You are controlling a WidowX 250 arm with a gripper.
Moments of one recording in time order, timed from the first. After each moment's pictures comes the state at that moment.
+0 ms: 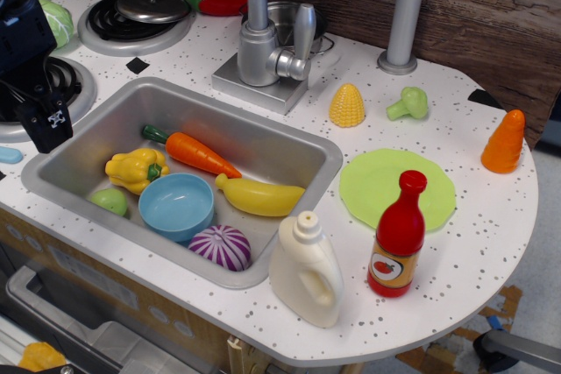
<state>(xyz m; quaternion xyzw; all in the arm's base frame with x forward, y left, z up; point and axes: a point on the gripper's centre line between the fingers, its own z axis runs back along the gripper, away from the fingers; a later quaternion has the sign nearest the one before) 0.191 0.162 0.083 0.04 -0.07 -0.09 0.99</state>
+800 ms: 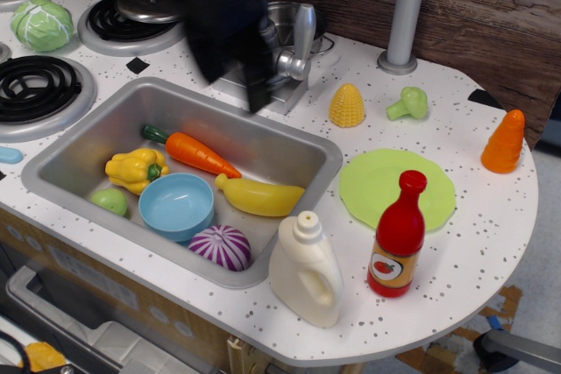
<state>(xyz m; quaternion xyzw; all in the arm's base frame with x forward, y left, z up) 0.312 0.031 0.106 0.03 -0.10 -0.10 0.99</state>
